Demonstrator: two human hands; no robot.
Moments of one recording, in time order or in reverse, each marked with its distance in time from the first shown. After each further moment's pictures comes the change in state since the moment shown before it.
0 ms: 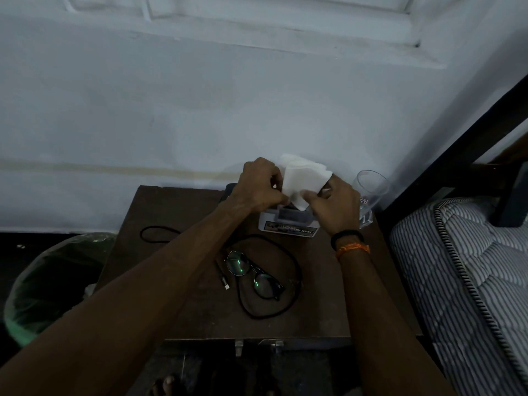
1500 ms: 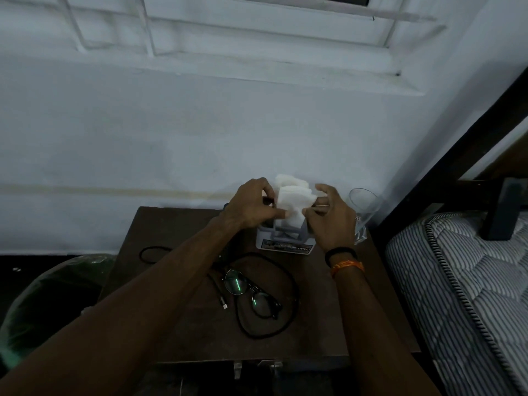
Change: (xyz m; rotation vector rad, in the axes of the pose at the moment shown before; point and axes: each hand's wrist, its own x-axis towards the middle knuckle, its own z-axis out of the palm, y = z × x) left_hand -0.007 0.003 -0.012 -0.208 -0.023 -0.079; right_hand -0.001 -0.003 -0.002 0.039 0.040 0.029
